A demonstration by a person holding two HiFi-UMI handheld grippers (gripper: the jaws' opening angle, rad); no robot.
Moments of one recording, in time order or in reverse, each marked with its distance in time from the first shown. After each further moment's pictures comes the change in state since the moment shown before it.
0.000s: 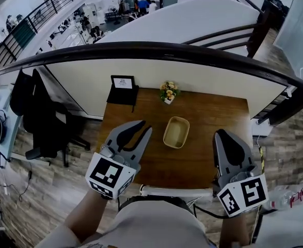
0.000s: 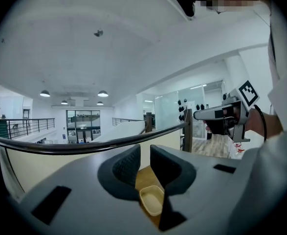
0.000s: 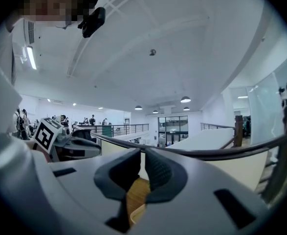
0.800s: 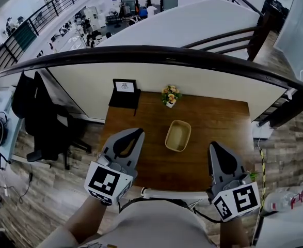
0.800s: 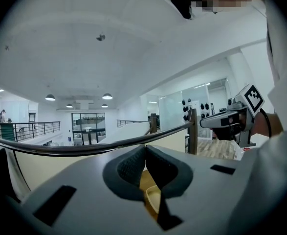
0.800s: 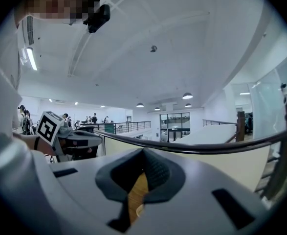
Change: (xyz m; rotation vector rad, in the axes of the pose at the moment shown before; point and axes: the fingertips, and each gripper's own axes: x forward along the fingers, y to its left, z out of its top) left arm -0.021 0.014 0.004 0.017 -0.022 0.065; right arm -0.002 0.020 -0.022 0.008 0.032 0.027
